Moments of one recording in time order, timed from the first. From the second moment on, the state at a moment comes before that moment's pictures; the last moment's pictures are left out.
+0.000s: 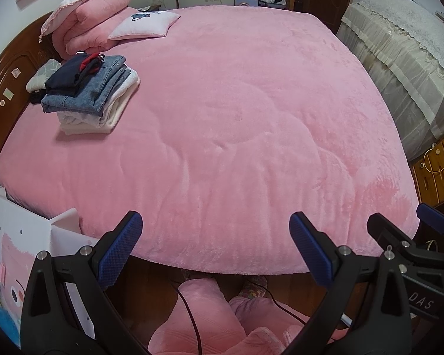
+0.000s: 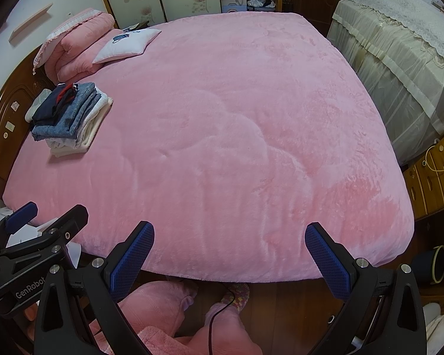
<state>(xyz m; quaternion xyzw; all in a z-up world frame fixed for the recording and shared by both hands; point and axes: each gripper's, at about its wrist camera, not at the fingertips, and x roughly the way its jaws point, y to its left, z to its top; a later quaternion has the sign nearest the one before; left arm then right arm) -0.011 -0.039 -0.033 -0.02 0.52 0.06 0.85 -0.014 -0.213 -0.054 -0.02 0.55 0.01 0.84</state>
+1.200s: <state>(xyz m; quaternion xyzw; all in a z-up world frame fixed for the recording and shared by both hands) 0.000 -0.037 -0.037 -0.01 0.52 0.06 0.85 -0.012 -0.212 -0.050 -0.02 0.55 0.00 0.84</state>
